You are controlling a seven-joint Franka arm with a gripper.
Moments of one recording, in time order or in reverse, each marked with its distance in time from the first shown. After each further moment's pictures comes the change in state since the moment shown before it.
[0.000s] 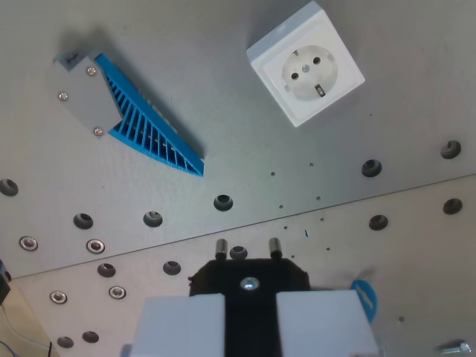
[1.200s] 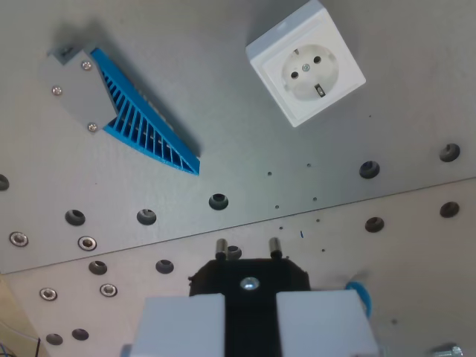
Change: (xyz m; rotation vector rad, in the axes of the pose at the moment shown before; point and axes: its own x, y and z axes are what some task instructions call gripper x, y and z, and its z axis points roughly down) arm 0.000 0.000 0.008 -0.004 -0.013 -0.028
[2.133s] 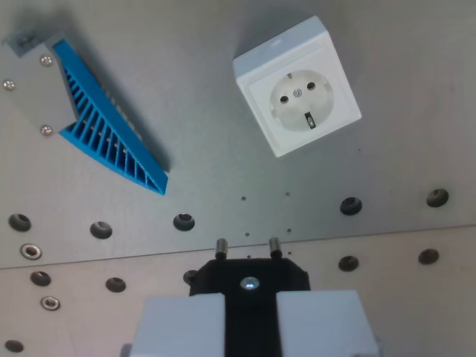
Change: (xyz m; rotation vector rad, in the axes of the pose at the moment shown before) arm 0.006 0.013 0.048 -0.004 -0.020 -0.134
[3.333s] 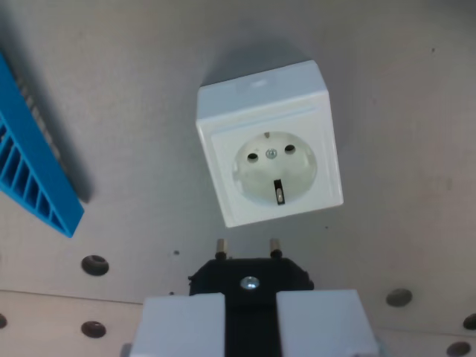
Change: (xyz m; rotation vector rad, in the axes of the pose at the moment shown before) arm 0.006 0.021 0.079 -0.009 -0.013 -0.248
